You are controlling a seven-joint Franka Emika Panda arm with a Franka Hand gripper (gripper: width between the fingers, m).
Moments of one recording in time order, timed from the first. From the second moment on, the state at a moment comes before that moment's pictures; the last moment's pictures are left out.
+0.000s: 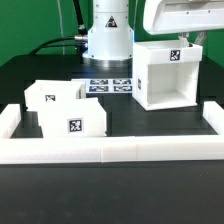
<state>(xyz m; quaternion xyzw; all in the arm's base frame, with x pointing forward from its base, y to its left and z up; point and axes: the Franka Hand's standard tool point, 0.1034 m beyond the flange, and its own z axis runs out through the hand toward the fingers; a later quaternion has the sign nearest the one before) 0.411 0.143 0.100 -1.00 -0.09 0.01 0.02</state>
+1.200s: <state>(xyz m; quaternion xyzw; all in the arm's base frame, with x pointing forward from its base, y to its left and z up) 0.493 0.114 0.098 -1.00 -0.06 -0.02 0.02</state>
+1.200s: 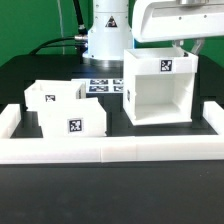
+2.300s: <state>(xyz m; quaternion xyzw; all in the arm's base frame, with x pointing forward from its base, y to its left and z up) 0.589 0.109 0.099 -1.00 -0.04 -0.07 0.03</state>
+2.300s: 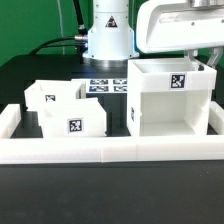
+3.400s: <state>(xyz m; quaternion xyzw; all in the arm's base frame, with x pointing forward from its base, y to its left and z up) 0.595 0.105 0.103 -0.97 0.21 -0.07 0.06</state>
